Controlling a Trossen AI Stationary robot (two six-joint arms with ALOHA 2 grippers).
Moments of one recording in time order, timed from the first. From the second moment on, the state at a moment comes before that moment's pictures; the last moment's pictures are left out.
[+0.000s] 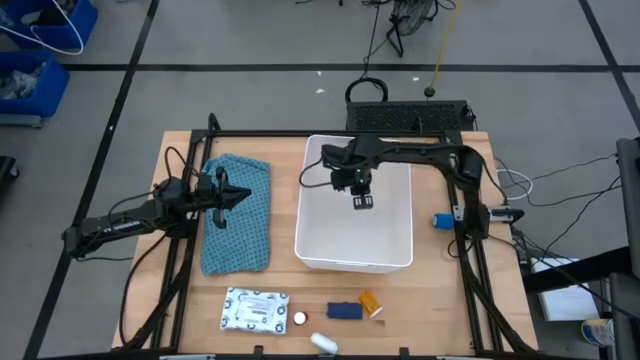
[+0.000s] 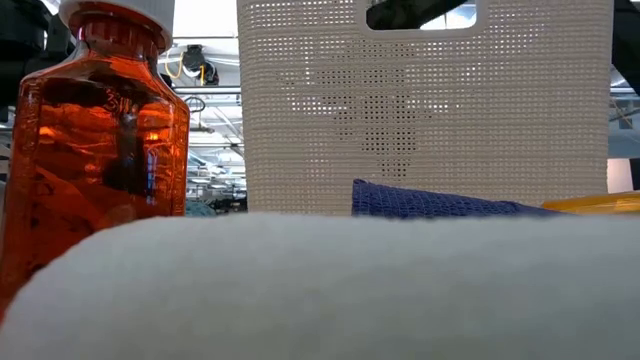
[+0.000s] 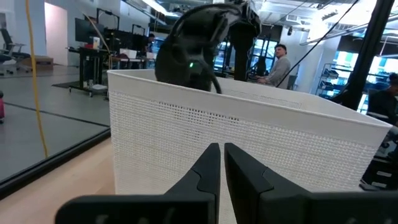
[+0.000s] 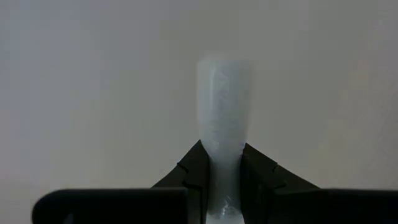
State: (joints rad) left arm 0.33 0.14 0.01 0.24 0.21 -0.19; right arm -0.31 2.02 1.63 -1.22 -0.03 -0.40
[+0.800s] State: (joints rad) left arm 0.33 0.14 0.01 0.23 0.21 -0.19; right arm -0.30 2.01 1.35 -0.99 -0.06 -0.33
